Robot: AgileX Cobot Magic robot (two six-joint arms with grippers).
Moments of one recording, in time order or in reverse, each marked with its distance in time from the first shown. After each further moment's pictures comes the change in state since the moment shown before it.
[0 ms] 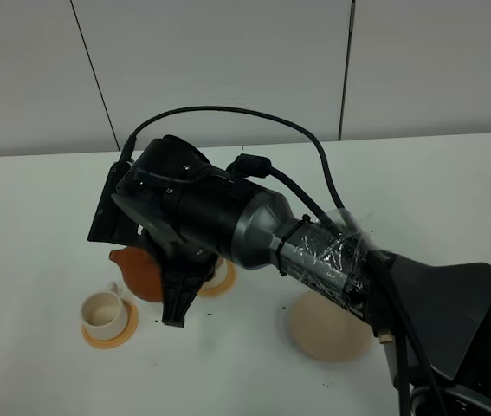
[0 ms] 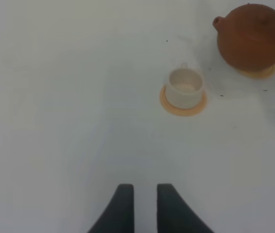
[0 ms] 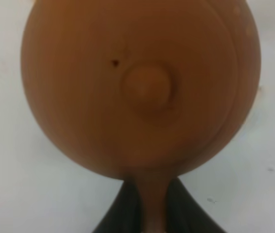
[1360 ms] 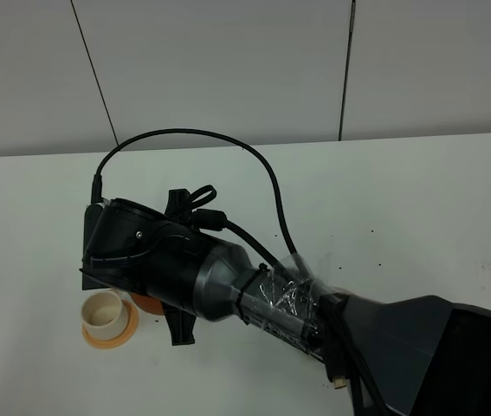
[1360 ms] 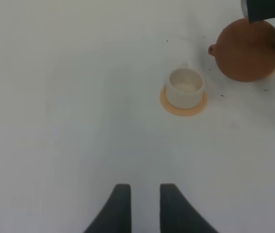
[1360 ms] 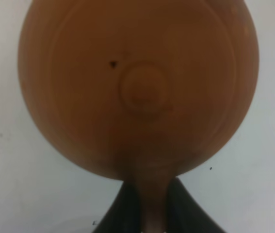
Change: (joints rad) left arm 0.000 0.000 0.000 0.001 0.000 0.001; right arm 0.082 0.078 0.000 -0.232 -0.008 -0.040
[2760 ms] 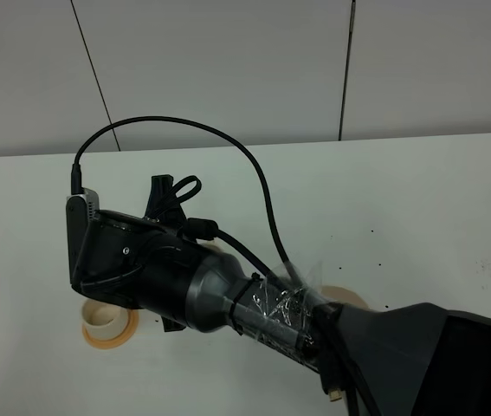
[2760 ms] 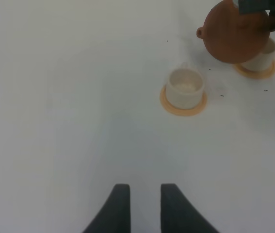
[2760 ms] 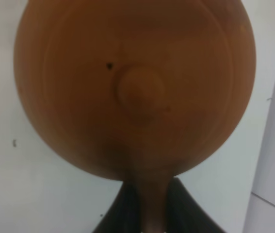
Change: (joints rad) left arm 0.000 0.000 0.000 0.000 0.000 -0.001; right arm 0.023 0.006 0.000 -0.150 -0.077 0.045
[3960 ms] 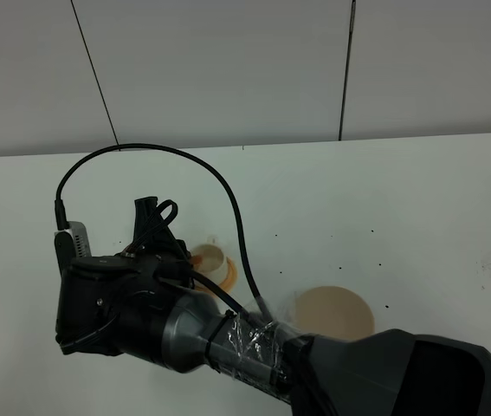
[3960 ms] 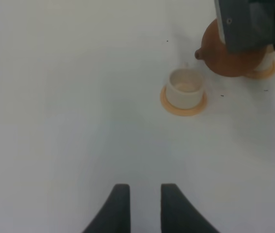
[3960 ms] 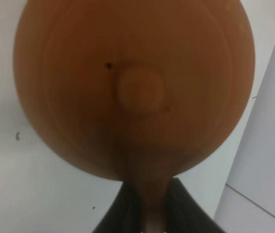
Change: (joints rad) left arm 0.000 0.000 0.000 0.000 0.000 0.000; right arm 0.059 0.054 0.000 -0.118 0.042 0.010
